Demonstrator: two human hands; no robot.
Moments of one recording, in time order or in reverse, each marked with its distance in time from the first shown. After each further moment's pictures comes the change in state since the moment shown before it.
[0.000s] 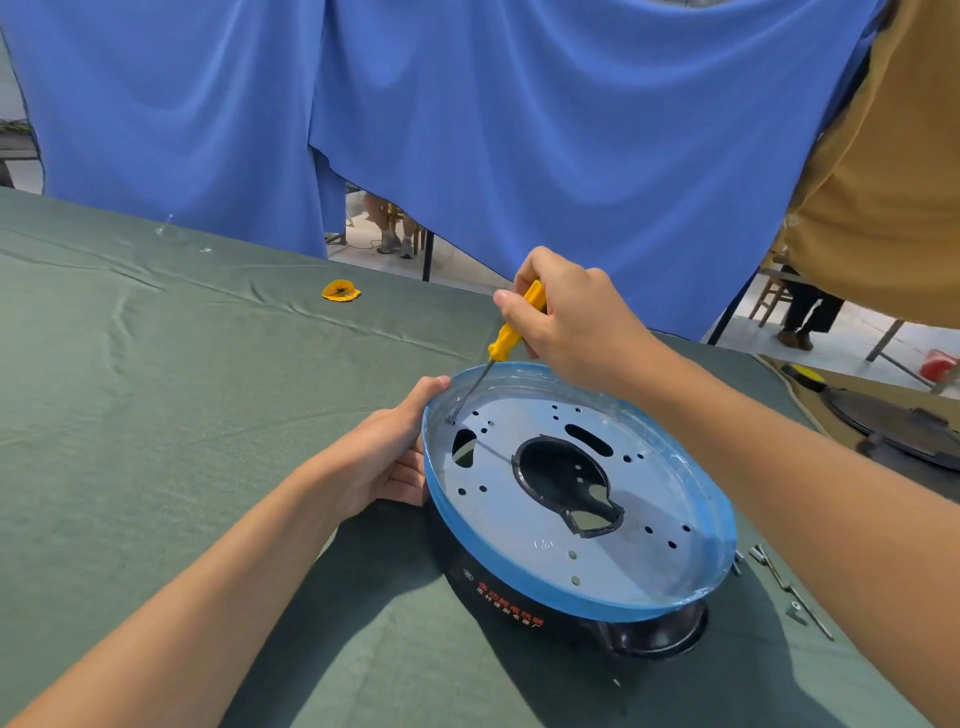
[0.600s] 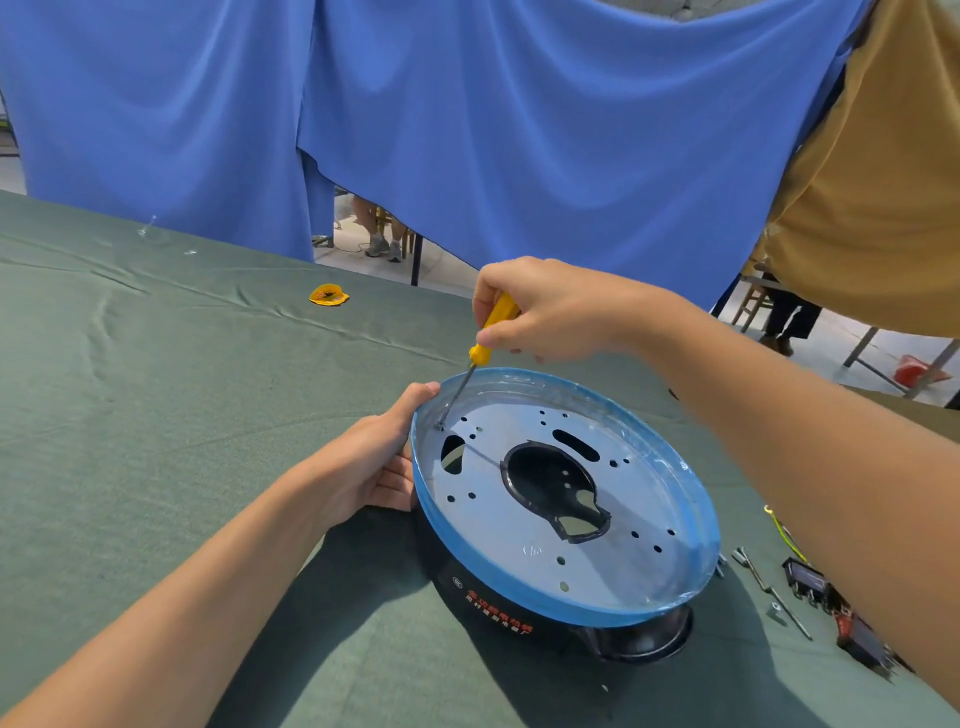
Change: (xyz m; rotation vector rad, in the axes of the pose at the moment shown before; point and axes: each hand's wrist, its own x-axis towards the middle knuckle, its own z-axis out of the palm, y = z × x) left_hand 0.003 -0.001 0.001 -0.039 -0.012 0.013; right_hand 0.022 -0.019 -0.030 -0.226 -0.463 -0.002
